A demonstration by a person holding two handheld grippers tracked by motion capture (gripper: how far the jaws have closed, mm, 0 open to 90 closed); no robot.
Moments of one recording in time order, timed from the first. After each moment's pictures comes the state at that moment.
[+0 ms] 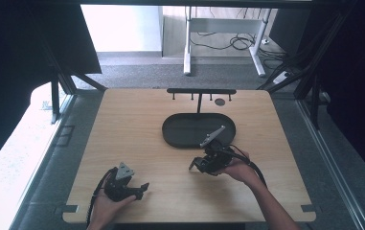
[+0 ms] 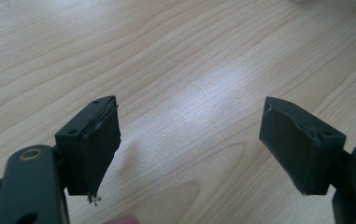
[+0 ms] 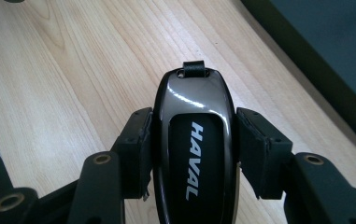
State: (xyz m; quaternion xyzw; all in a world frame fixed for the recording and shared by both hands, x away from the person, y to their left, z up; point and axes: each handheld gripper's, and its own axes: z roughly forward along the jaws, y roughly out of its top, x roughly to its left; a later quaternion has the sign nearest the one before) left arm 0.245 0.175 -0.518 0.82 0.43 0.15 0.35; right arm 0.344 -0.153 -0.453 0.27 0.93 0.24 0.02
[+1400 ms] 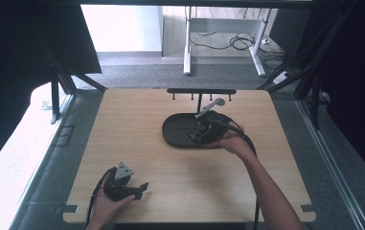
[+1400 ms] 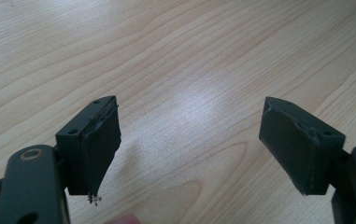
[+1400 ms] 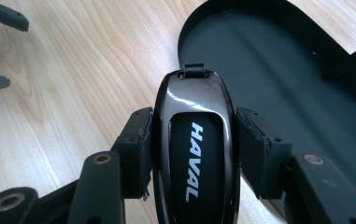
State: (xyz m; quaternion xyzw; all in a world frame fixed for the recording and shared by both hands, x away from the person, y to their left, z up) left arm 0.245 0.177 -0.518 0.82 0.43 0.14 0.35; right arm 0.403 -0.135 -0.403 0.28 0.92 0.27 0.05
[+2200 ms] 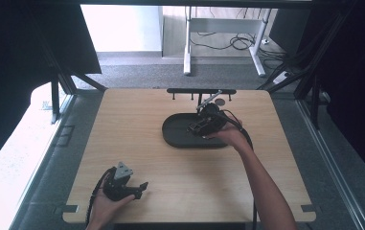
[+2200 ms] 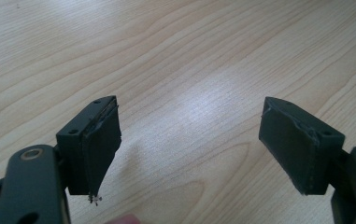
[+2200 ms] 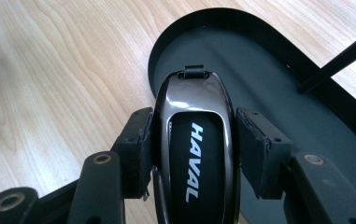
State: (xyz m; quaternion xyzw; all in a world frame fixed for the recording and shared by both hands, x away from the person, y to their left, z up) left arm 0.245 0.179 -0.516 0.82 0.43 0.15 0.35; right arm 0.432 -0.135 -0.407 0.30 0.91 0.29 0.06
